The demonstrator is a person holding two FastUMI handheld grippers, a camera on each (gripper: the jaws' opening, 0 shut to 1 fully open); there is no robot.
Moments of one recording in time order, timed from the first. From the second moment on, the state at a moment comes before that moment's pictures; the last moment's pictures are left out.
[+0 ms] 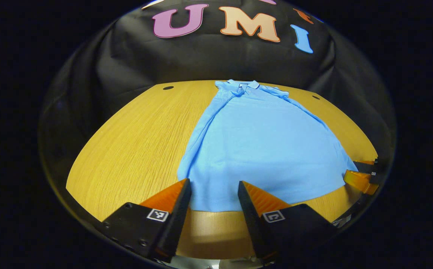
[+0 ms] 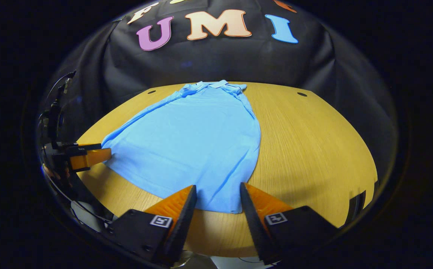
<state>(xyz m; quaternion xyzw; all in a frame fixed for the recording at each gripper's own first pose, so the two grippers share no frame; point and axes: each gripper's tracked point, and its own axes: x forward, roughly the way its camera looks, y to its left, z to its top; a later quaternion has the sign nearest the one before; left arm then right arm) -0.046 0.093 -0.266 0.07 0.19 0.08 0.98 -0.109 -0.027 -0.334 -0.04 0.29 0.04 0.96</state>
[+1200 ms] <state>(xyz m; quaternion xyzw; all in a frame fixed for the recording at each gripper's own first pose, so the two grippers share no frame) 0.079 0.059 -0.102 0.00 0.08 -0.03 1.00 0.031 0.003 -0.200 0.01 0.18 -0.02 0.98</state>
